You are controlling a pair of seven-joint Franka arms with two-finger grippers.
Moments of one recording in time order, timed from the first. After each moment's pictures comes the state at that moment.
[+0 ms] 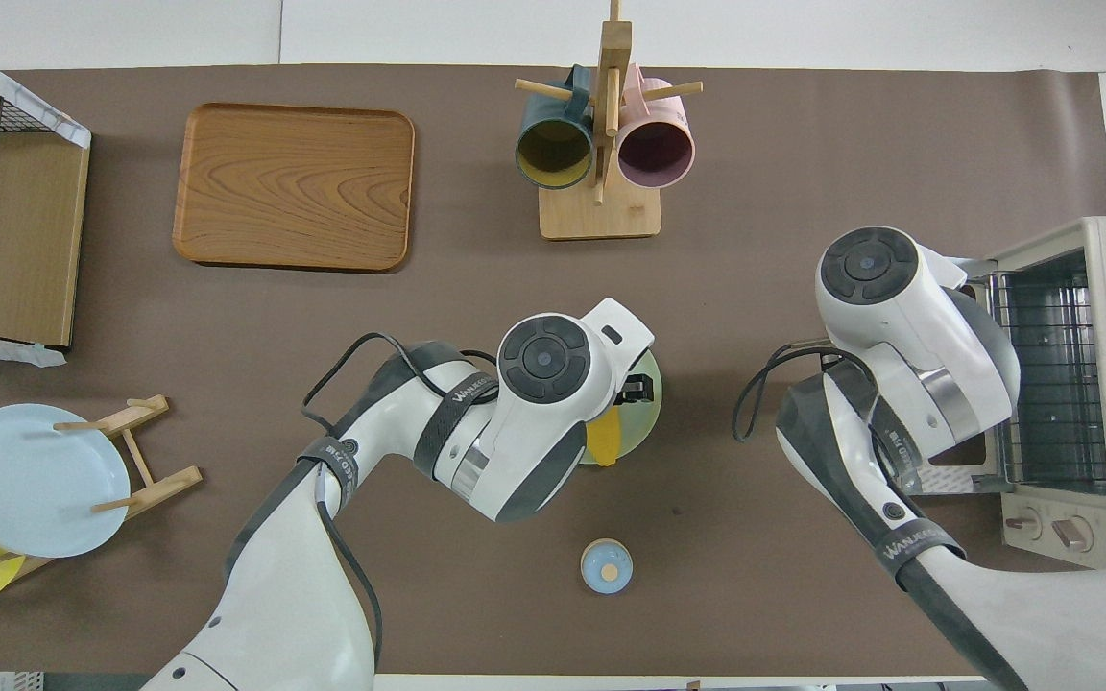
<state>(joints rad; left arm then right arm) -0.75 0.43 -0.08 -1.82 -0.16 2.34 -0.65 0.14 0.11 0.03 -2.04 -0.45 1.84 0.33</state>
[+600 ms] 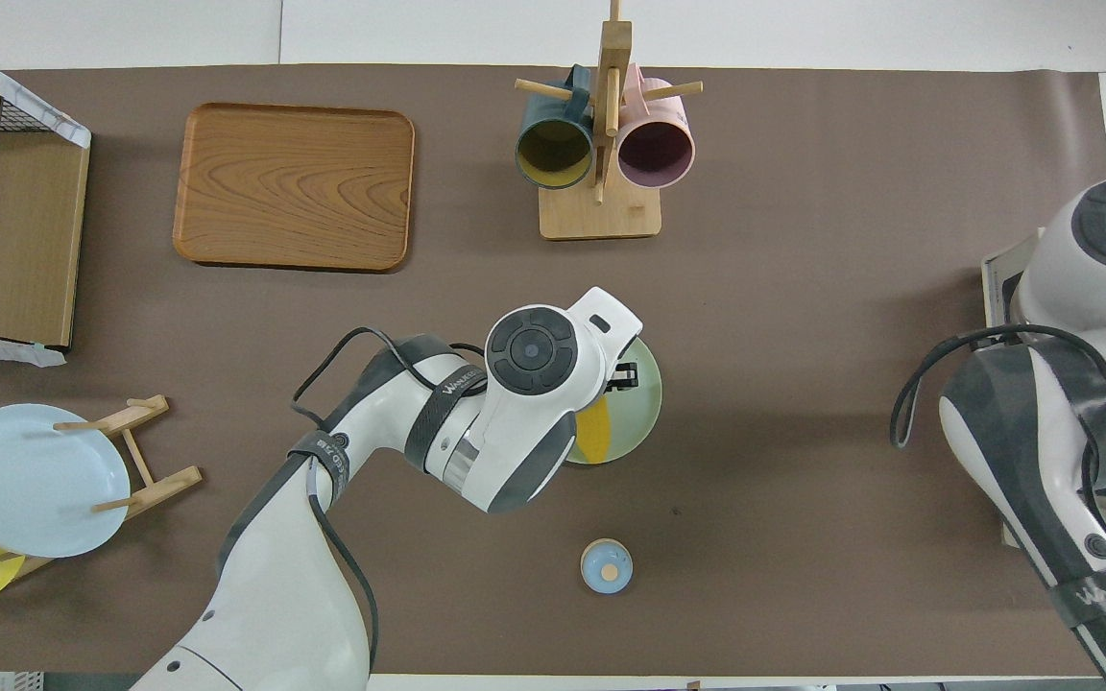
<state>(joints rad) -0.74 0.43 -0.04 -1.81 -0.16 2.34 -0.66 -0.04 -0.01 0.02 -2.01 -0.43 1.79 0.05</state>
